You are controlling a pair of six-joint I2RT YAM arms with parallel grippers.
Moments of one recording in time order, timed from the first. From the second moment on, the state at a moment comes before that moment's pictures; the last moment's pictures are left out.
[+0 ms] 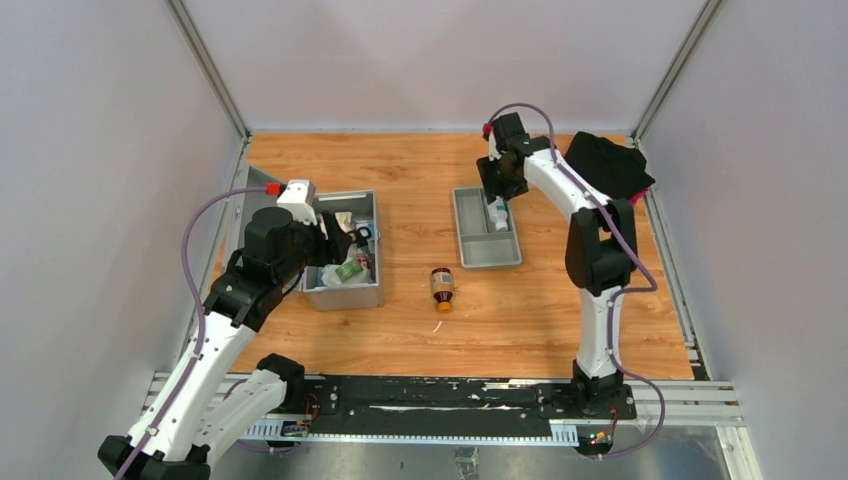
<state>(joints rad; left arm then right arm) -0.36 0.76 0.86 -0.53 -0.03 -0.29 0.33 2.12 1.84 -0.79 0.01 0.00</state>
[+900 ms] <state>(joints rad) -0.45 0.88 0.86 -0.53 0.03 -0.30 0.73 1.68 1.09 -0.43 -0.06 0.77</state>
